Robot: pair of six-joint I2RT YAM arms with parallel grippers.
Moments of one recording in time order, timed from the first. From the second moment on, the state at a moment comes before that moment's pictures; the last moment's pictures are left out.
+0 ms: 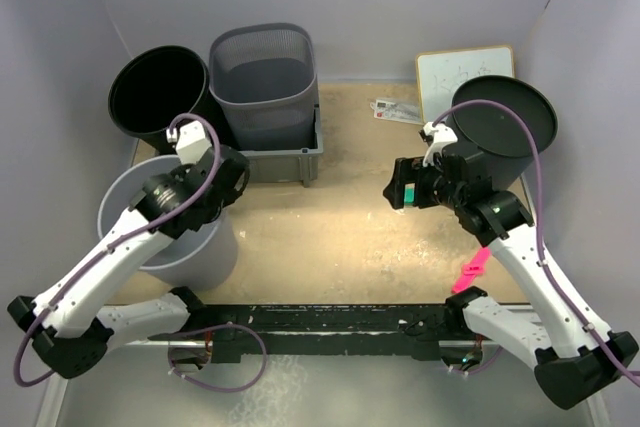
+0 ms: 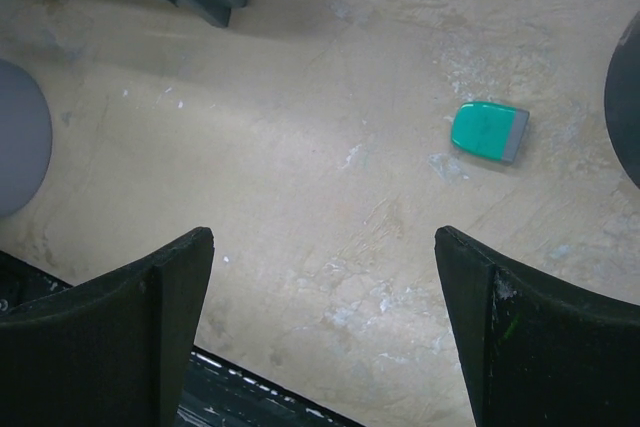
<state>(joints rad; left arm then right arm) -0.72 1.09 1.30 -1.18 -0.65 -1.00 0.41 0.93 0.99 -0.69 -0.07 0.27</state>
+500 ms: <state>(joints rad) -0.89 1.04 1.21 -0.70 -0.13 -0.90 0.41 0.89 1.16 -0.78 -0.01 0.28</state>
